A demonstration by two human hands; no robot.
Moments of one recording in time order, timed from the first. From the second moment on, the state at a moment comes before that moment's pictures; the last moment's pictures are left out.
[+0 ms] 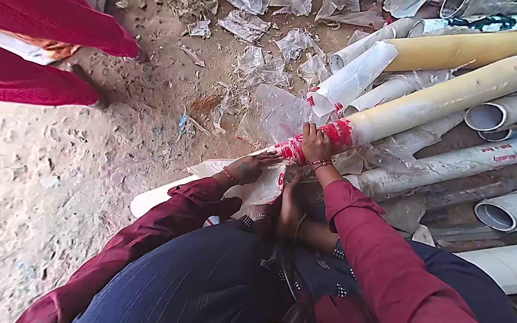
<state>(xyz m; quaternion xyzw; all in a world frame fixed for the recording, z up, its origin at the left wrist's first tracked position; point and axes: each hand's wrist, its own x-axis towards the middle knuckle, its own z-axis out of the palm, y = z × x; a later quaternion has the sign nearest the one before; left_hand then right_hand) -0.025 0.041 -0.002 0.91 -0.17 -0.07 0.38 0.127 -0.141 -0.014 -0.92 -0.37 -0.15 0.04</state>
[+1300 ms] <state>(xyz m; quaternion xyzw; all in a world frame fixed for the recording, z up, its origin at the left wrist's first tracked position) -0.119 0.036 -0.039 0.96 0.08 0.15 0.23 0.066 -0.068 0.047 -0.75 -0.61 0.25 -0.01</state>
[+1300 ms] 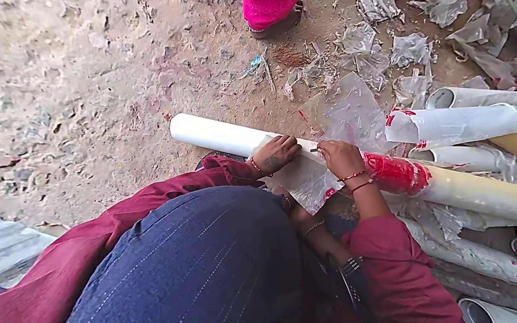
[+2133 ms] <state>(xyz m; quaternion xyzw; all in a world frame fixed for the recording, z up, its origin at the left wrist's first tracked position) -0.124 0.018 -0.040 0.96 0.08 0.13 0.23 0.078 -0.112 0.068 -0.70 -0.65 0.24 -0.19</state>
